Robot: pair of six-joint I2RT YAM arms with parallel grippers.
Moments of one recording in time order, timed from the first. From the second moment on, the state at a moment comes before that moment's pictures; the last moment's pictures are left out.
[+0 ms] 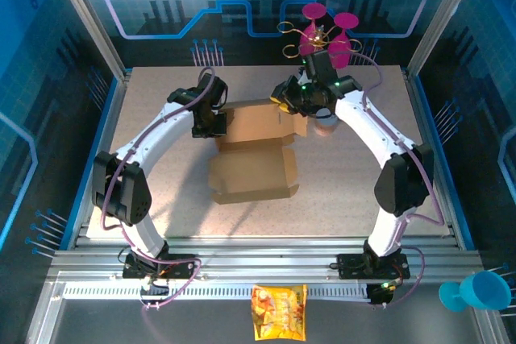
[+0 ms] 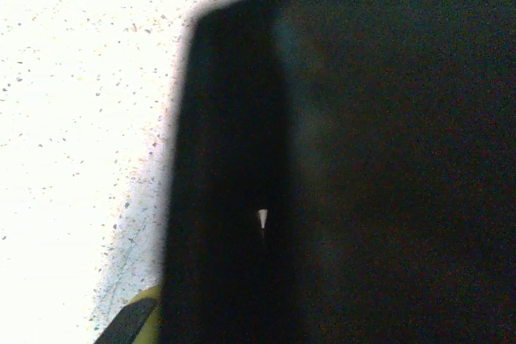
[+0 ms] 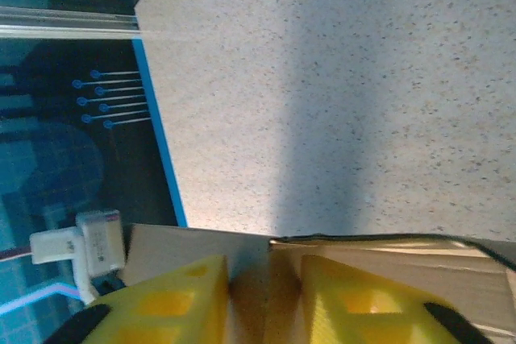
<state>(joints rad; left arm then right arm) -0.36 1.72 1.52 -1.00 -0.07 -0.43 0.41 1.80 1.71 -0.68 -0.43 1.04</state>
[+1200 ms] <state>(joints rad) -0.36 1.74 1.69 -1.10 -0.06 -0.46 0.37 1.42 1.11 -0.53 -0.16 1.02</state>
